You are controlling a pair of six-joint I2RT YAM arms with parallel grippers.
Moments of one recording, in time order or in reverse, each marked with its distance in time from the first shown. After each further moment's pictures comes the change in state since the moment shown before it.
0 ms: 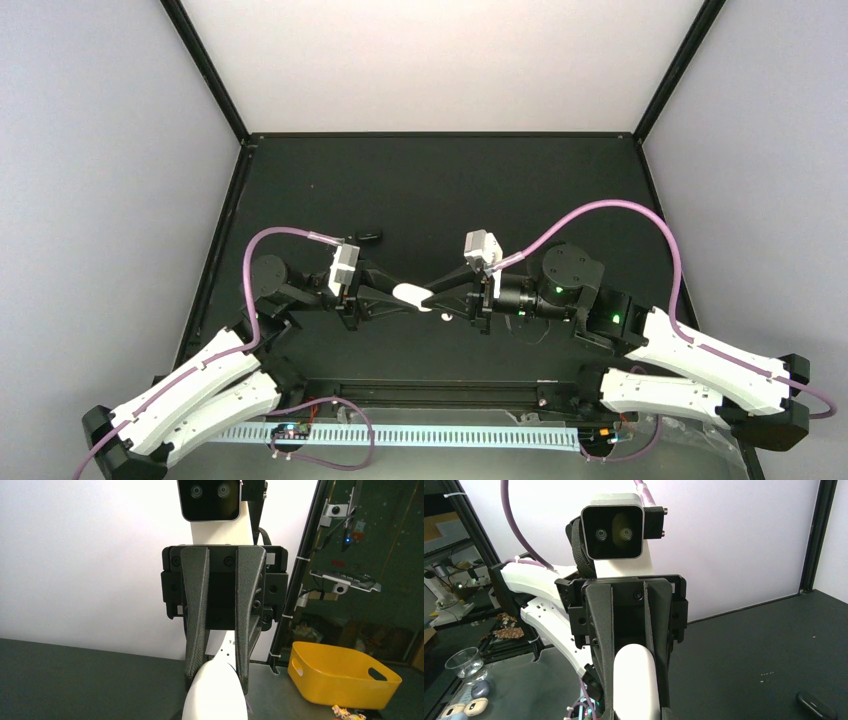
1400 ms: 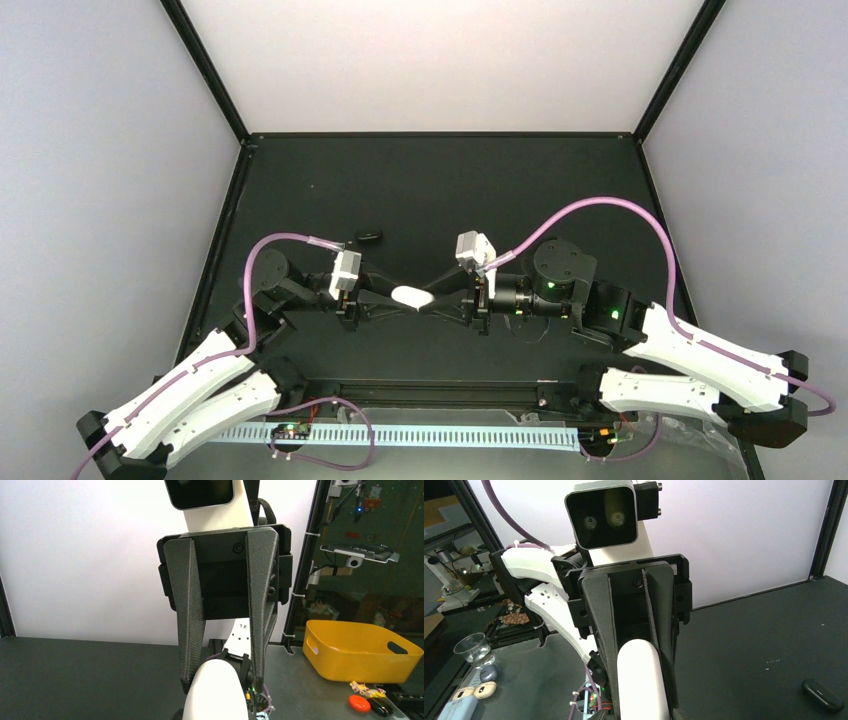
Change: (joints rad) left arm 0.000 -0.023 0.061 -0.176 0.000 0.170; right arm 0.000 0.033 0.053 -0.082 -0.031 -0.012
